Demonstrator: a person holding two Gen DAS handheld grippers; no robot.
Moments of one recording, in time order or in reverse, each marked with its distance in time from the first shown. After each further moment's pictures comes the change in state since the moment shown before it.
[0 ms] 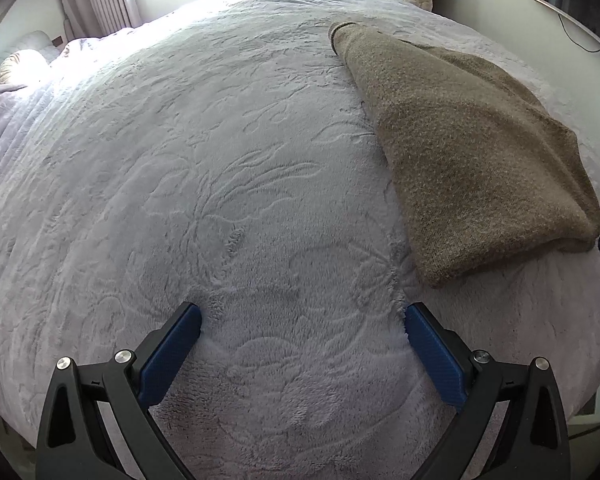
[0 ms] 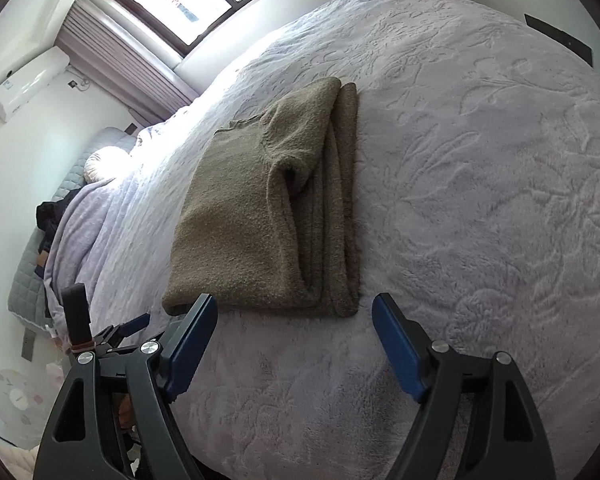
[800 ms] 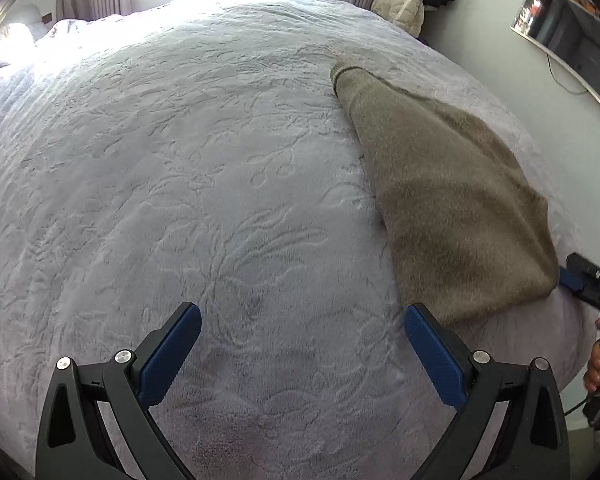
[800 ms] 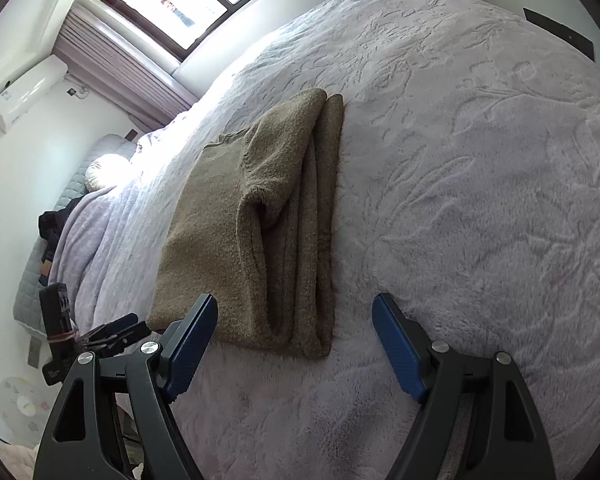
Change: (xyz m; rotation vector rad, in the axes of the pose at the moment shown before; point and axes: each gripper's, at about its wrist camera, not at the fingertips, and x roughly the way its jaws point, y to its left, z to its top) left arm -0.016 0.033 0.046 -0.083 -0.027 -0.188; right arm 0.006 -0.015 0.025 0.004 -0.001 0.016
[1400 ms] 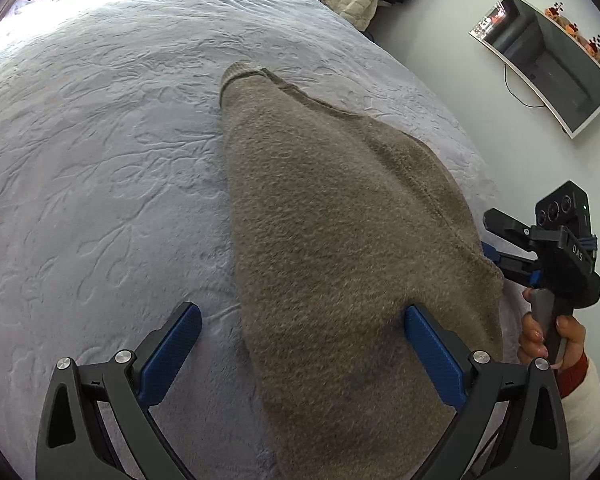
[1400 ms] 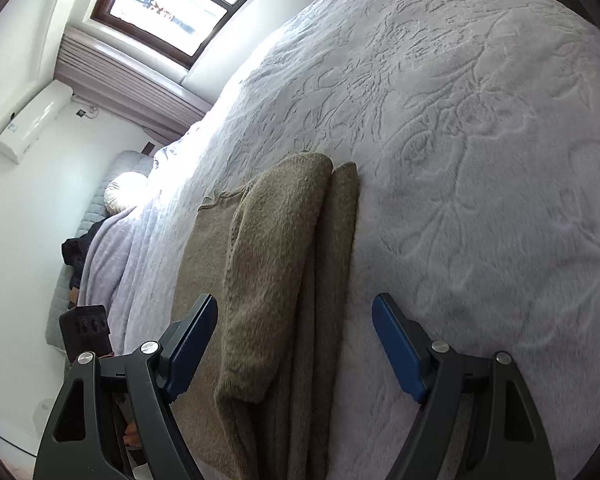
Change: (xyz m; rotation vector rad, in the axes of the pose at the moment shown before) left arm 0.061 -0.050 0.066 0.030 0.071 -0.279; right arm 0.063 -0.028 0.096 0.073 0.055 0.149
